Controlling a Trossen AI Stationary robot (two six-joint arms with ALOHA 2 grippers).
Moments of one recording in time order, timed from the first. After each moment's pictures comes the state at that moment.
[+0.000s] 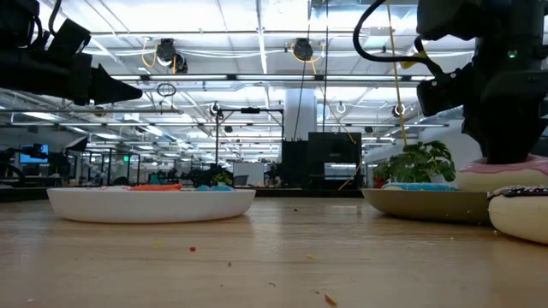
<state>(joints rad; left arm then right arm) -0.07 0.17 0.01 0.17 -0.63 0.18 0.32 1.41 0.76 -0.81 0.05 0.83</state>
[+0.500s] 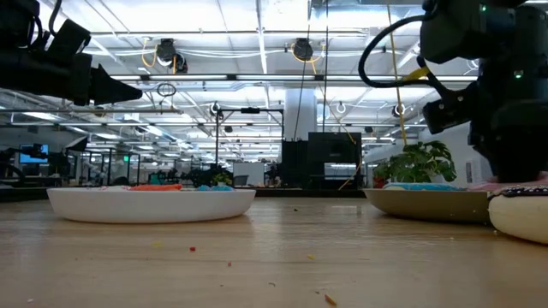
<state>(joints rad) -0.07 0.17 0.01 0.16 -0.63 0.17 0.32 1.46 0.72 -0.79 0.05 0.83</state>
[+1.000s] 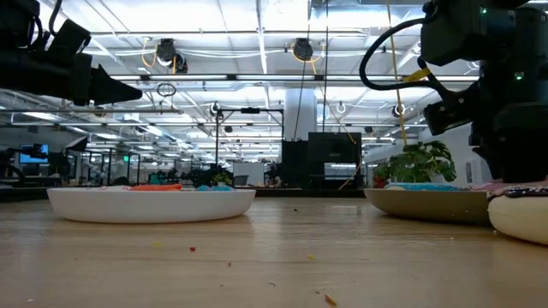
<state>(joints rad) -0.07 0.17 0.01 0.16 -0.63 0.17 0.32 1.46 0.72 -0.80 0.05 0.82</state>
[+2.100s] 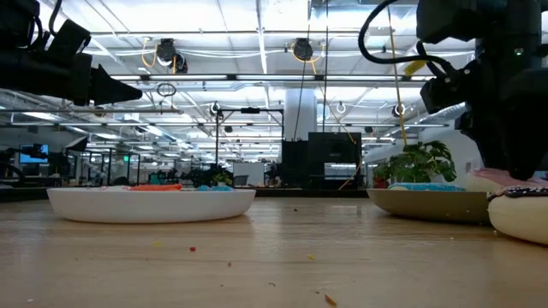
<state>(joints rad) -0.07 0.17 0.01 0.16 -0.63 0.17 0.29 1.38 0.77 -0.90 0.02 0.63</state>
